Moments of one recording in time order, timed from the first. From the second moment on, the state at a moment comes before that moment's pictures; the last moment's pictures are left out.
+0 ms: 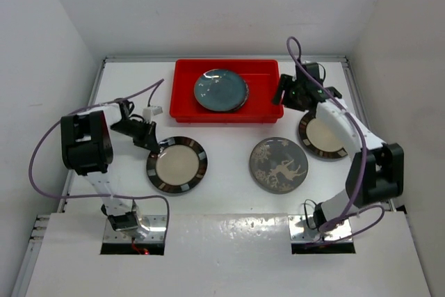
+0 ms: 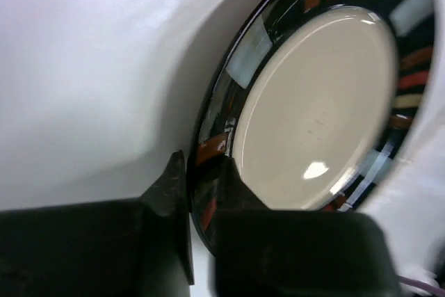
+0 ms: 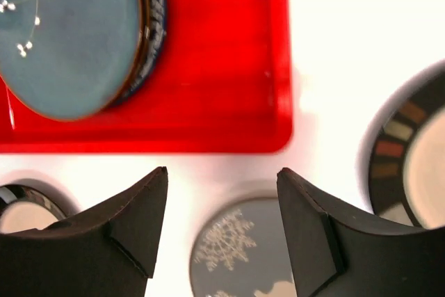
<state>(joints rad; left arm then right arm) 0.18 1.81 1.07 -0.76 0.59 0.62 0.21 1.58 1.23 -0.44 -0.01 0.41</state>
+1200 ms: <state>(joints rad) -0.41 1.73 1.71 -0.89 0.57 0.58 -0.17 1.21 0.75 -0.42 -0.26 0.56</state>
